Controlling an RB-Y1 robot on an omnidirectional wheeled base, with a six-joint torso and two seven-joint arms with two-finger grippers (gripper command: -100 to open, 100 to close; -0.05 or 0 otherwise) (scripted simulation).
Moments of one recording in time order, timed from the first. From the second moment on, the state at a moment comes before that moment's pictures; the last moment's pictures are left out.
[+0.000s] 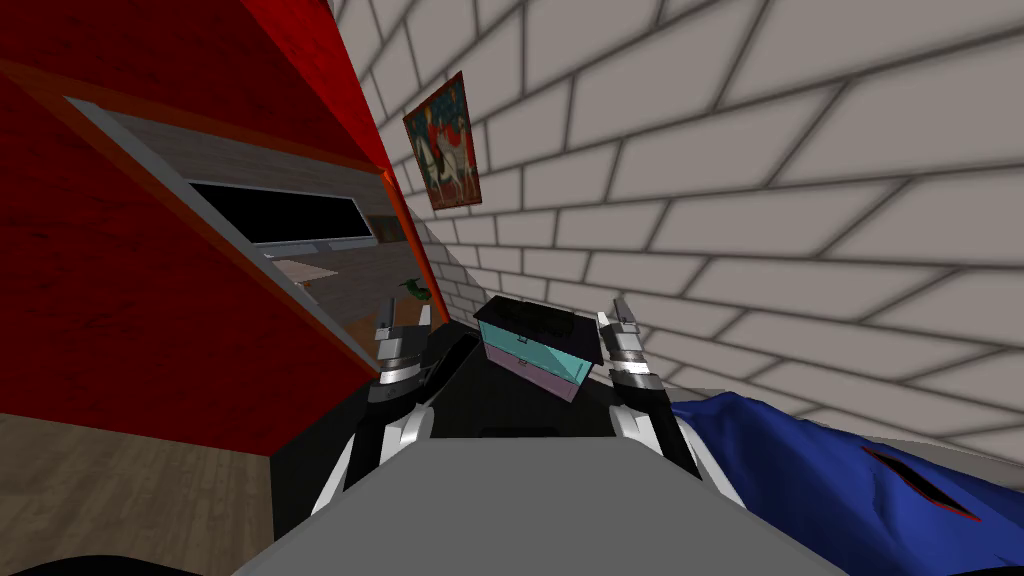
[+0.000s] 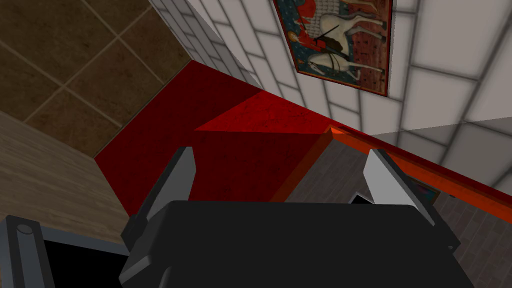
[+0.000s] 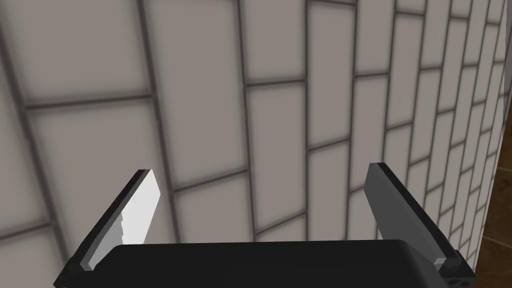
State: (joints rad) left arm 0.53 0.02 -0.01 -2.34 -0.01 -0.53 0.12; right arm 0.51 -0.03 -0.05 -2.24 0.12 -0.40 -0.05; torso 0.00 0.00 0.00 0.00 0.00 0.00
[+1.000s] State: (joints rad) left arm 0.53 0.02 -0.01 -2.34 -0.01 -0.53 0.12; right arm 0.51 -0.03 -0.05 -2.24 0.12 -0.40 -0.05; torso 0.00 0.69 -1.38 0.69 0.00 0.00
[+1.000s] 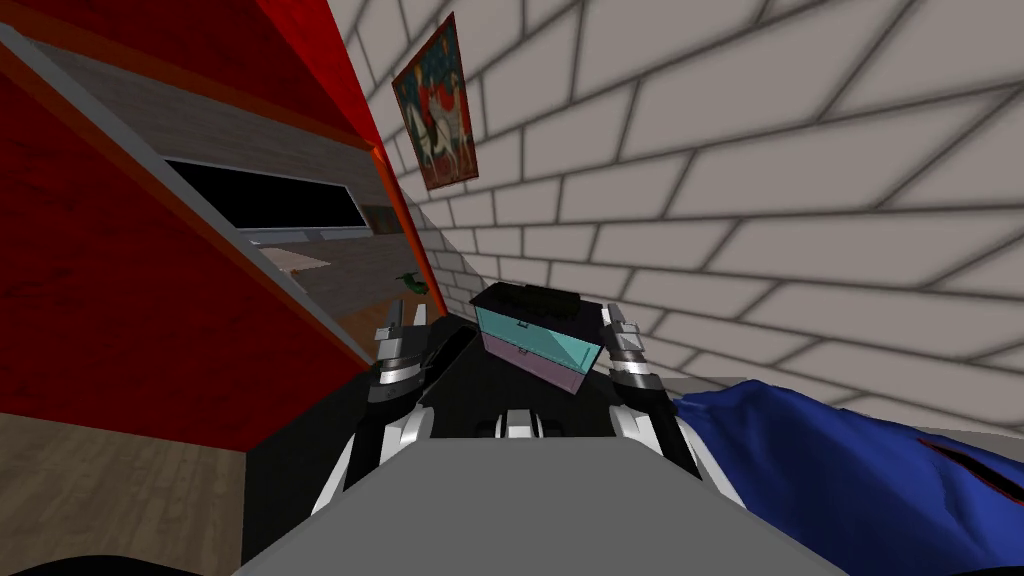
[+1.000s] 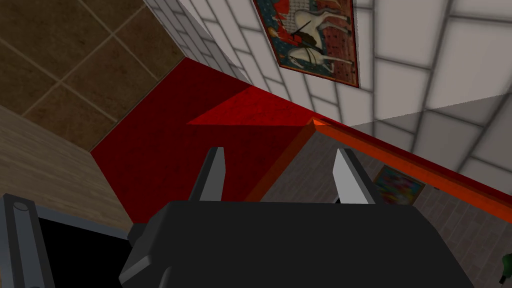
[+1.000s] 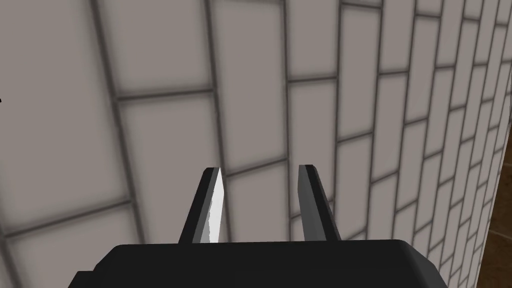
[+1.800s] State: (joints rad) left arm 0.53 0.02 -0.01 -2.34 -0.01 -0.53 0.12; right arm 0.49 -0.13 -0.02 -2.08 0.25 -0.25 -0.05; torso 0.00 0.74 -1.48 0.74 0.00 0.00
